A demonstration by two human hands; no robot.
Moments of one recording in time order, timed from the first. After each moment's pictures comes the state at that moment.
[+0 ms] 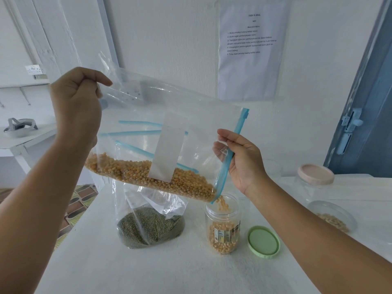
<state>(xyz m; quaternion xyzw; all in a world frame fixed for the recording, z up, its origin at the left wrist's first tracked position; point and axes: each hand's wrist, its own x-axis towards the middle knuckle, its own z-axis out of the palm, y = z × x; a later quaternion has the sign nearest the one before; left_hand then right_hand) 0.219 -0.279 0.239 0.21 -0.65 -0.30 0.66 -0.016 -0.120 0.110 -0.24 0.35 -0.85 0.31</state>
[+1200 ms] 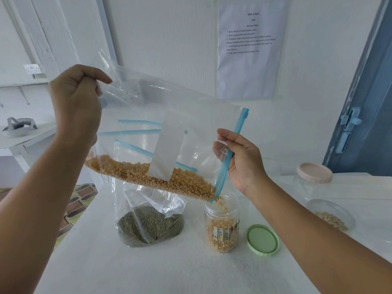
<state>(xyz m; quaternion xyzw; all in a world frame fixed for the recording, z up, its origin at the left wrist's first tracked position) 0.218 -0.277 0.241 0.21 -0.66 -0.30 0.66 -0.014 -0.117 0.110 -0.24 0.35 -0.85 0.32</state>
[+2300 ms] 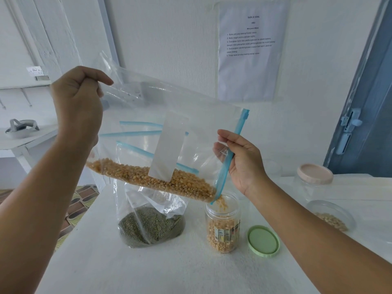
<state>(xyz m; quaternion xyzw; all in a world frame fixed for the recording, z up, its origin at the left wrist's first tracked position) 0.219 -0.274 0.244 0.21 -0.66 -0.30 0.66 -0.013 -0.115 0.112 -0.24 0.35 -0.85 0.32</state>
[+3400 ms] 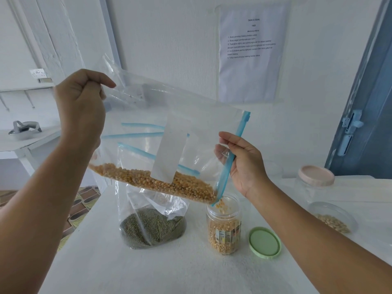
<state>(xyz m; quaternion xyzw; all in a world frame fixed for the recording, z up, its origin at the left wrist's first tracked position) 0.221 -0.270 0.243 0.20 -0.66 -0.29 0.66 -0.013 -0.116 0.110 -0.24 0.35 -0.85 0.32</state>
